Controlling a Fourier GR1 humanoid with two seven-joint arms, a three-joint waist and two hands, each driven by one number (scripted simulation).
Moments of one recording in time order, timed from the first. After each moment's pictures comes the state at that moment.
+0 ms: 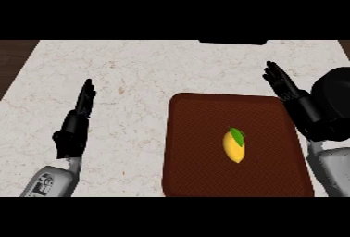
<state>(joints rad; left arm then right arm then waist) -0.18 0.33 -0.26 -1.43 0.12 0.39 -0.11 -0.29 -0.45 0.17 -1.44 -0.23 0.10 -0.16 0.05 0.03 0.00</state>
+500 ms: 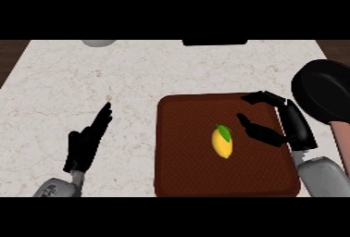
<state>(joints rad) -0.11 0.33 -0.32 -1.36 0.21 0.20 0.02 -0.24 -0.41 0.26 -1.48 0.08 -0.20 -0.07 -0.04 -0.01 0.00</state>
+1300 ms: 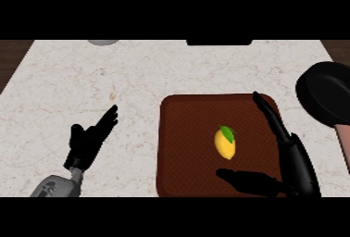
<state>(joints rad) -0.13 0.34 -0.31 -1.33 0.25 0.06 0.09 -0.03 -0.31 0.41 -1.98 0.38 -0.36 0.30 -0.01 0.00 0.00</state>
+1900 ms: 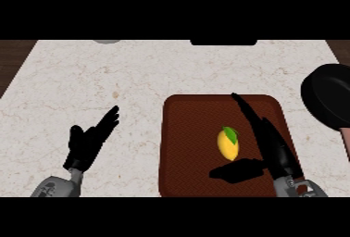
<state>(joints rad) -0.12 0.32 -0.29 -1.34 0.24 0.02 0.09 -0.17 -0.28 0.40 -1.85 0.27 -0.11 0.66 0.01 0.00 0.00</state>
